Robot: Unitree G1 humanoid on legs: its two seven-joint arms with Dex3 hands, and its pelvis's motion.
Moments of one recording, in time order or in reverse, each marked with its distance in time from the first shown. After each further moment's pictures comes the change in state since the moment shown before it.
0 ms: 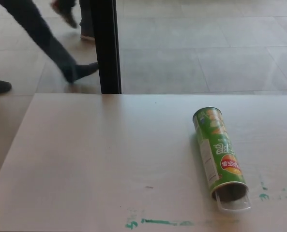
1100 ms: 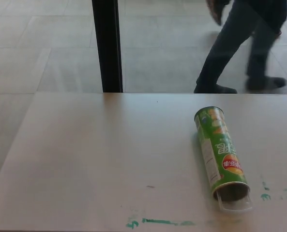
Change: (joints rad) left_arm -0.024 0.003 0.008 0.037 -0.020 -0.051 -0.044; right_arm -0.142 -0.106 -0.173 -0.811 0.146 0.119 0.001
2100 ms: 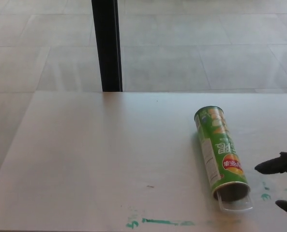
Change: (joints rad) left_arm -0.008 0.015 -0.002 0.017 -0.002 0.000 -0.004; right_arm -0.105 -0.193 0.749 -0.134 -0.352 0.055 0.167
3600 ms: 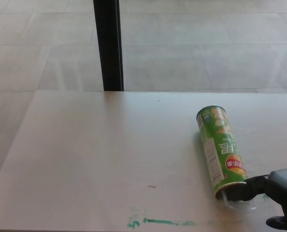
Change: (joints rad) left_arm 0.011 0.013 -0.037 -0.006 0.001 -0.005 -0.005; right_arm -0.242 0.000 0.346 0.210 -0.568 0.001 0.049
